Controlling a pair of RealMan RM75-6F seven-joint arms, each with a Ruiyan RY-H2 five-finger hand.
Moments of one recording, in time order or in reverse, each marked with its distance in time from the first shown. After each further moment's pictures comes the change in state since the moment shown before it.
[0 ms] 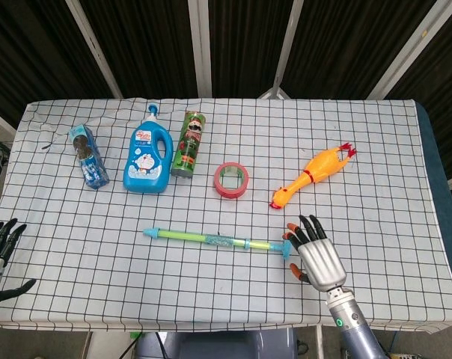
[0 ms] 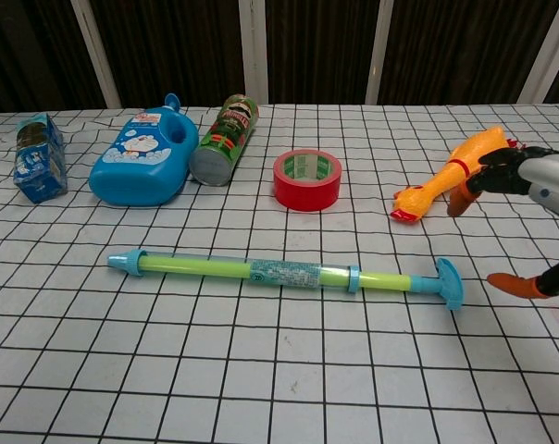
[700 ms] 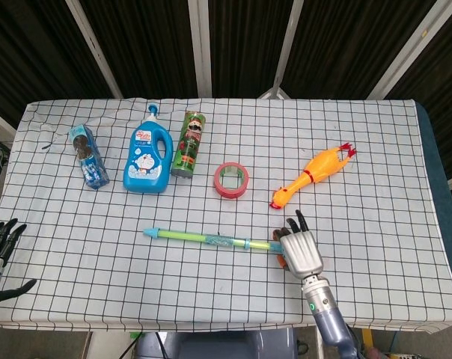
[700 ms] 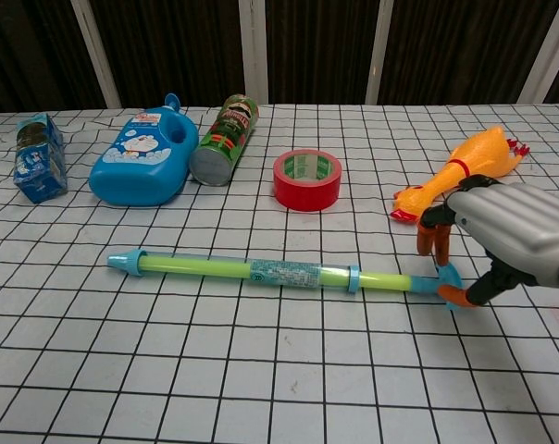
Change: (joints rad) left arm -0.002 0.003 0.001 0.002 -0.003 -0.006 -0.027; right arm 0.089 -0.220 0.042 0.187 0.166 0.003 -0.141
